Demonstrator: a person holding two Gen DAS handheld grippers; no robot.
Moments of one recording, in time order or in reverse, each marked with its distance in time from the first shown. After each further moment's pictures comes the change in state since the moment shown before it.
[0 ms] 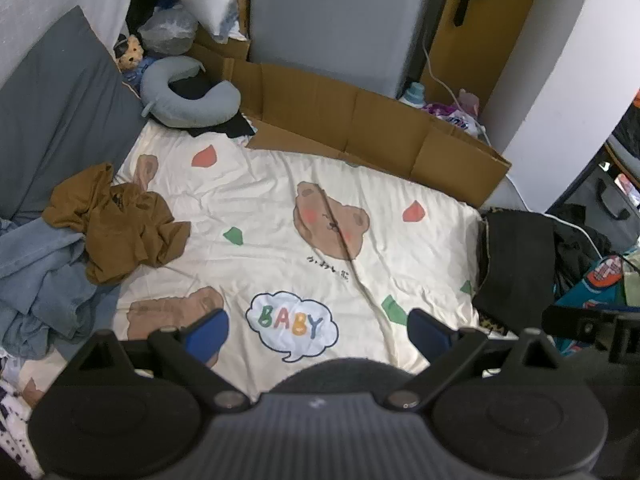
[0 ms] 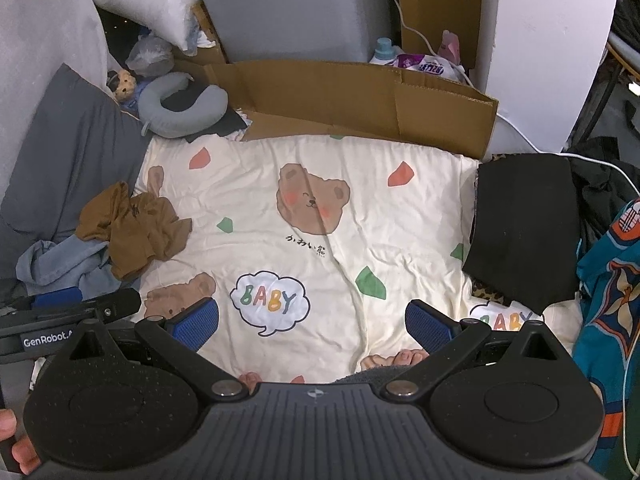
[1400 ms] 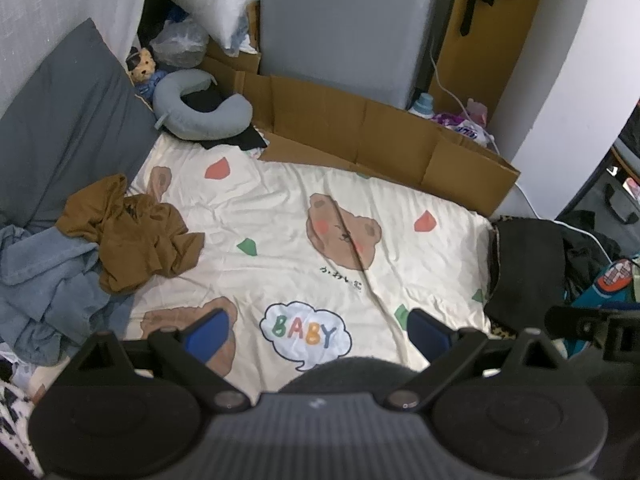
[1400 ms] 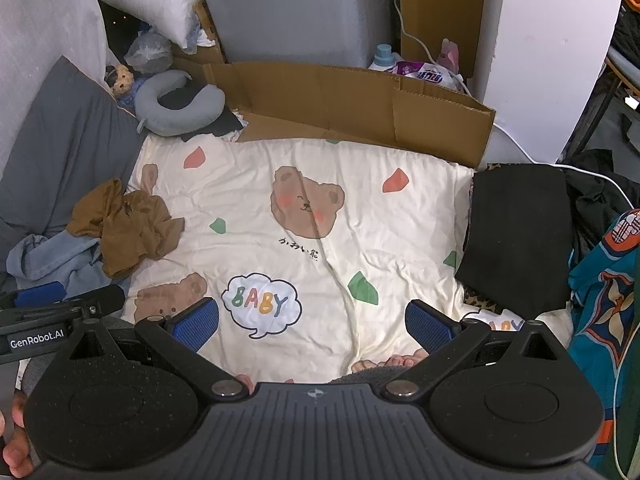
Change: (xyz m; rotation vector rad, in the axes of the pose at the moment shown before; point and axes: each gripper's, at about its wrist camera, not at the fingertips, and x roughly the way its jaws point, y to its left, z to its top) left arm -0.006 0.003 -0.004 0.018 -0.039 0.034; right arm 0.001 0.011 -0.003 -0.031 -0.010 -0.035
